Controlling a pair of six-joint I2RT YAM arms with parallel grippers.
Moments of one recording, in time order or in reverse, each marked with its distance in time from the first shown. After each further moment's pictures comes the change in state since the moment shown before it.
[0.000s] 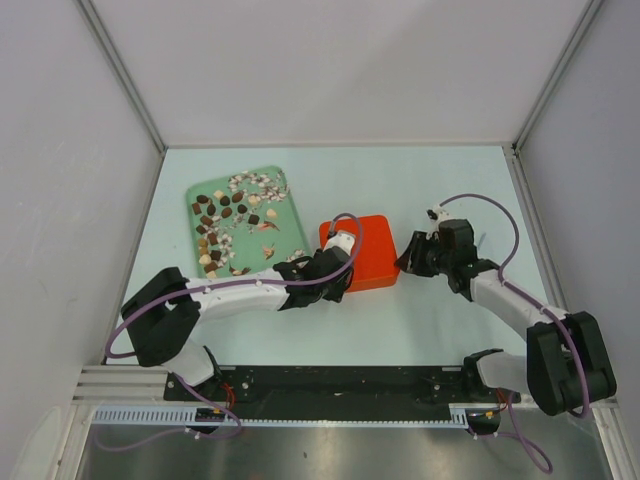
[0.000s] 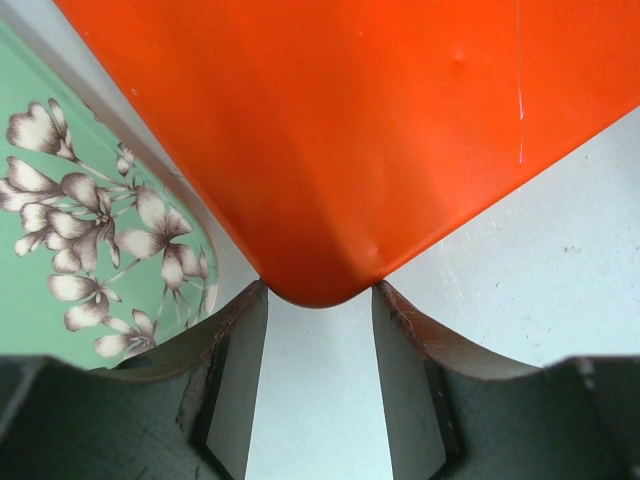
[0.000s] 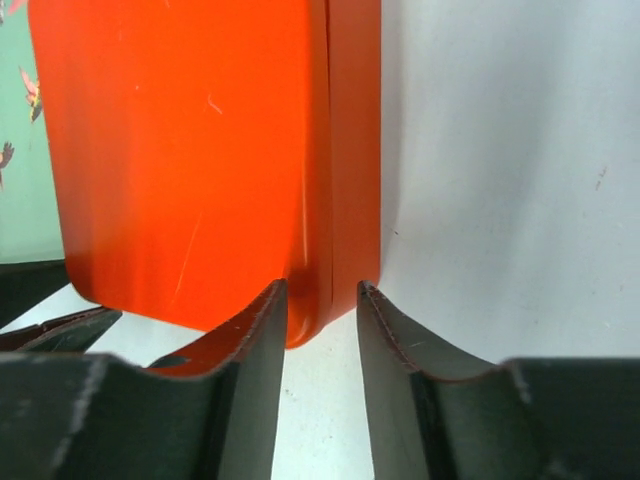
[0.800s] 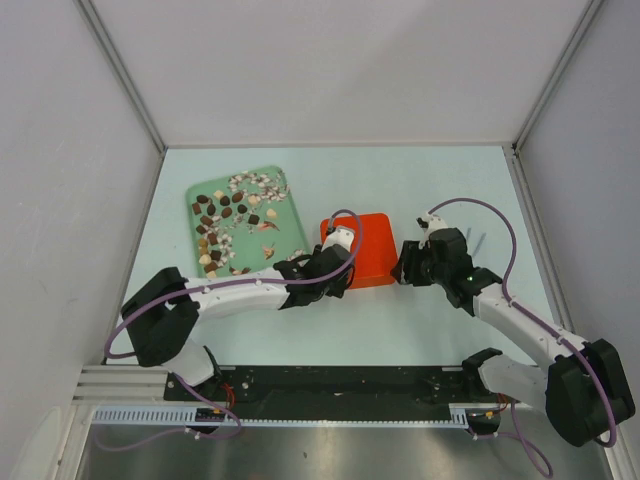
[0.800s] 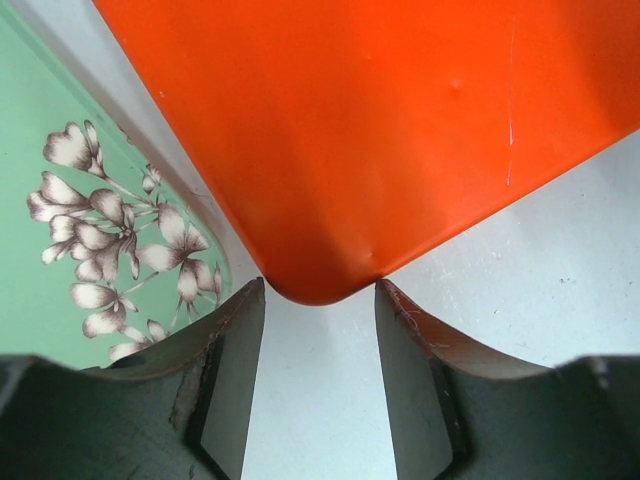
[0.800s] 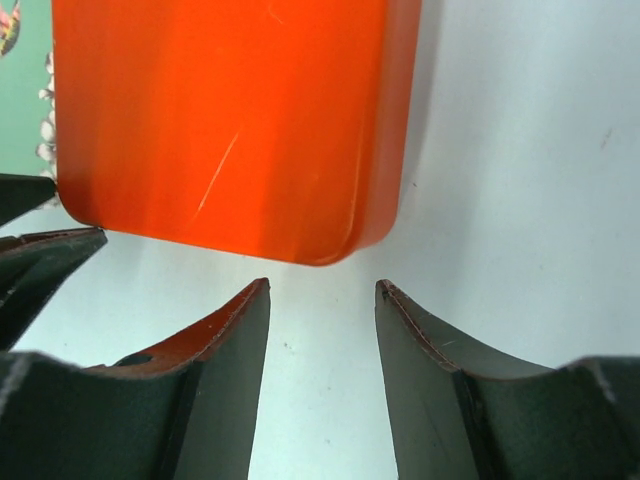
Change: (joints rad) left arm 0.000 0.000 0.018 0.011 -0.058 -0.016; right arm 0.153 -0.163 -0.008 -0.138 0.158 -0.053
